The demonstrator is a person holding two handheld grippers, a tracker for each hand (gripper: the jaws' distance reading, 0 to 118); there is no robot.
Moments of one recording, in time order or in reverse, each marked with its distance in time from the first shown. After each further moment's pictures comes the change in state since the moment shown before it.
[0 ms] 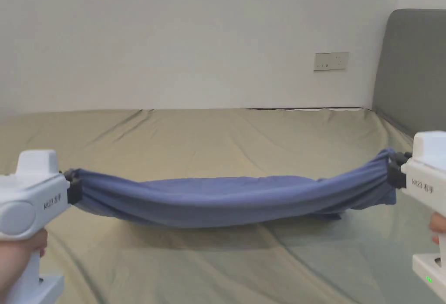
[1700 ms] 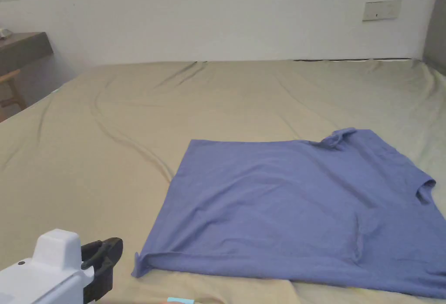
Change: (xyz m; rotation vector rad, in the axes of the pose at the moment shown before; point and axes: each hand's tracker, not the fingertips) left arm -0.053 -0.215 0.305 -0.081 -0.258 -0.044; right arm -0.002 -0.179 0.324 -0.269 0.302 -0.159
